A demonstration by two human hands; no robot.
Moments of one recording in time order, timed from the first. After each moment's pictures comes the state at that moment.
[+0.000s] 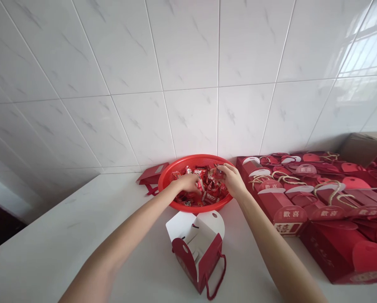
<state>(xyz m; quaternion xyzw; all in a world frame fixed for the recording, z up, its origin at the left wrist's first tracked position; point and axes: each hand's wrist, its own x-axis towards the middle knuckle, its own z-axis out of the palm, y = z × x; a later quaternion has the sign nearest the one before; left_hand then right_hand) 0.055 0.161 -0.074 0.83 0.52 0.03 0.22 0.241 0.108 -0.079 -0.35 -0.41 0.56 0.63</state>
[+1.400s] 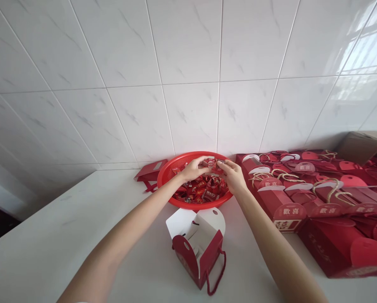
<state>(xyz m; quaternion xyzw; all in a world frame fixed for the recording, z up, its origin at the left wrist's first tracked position) 0.072 0.163 -0.066 0.79 0.38 0.30 0.38 0.239 0.112 -0.084 -0.32 -0.37 0.55 0.68</state>
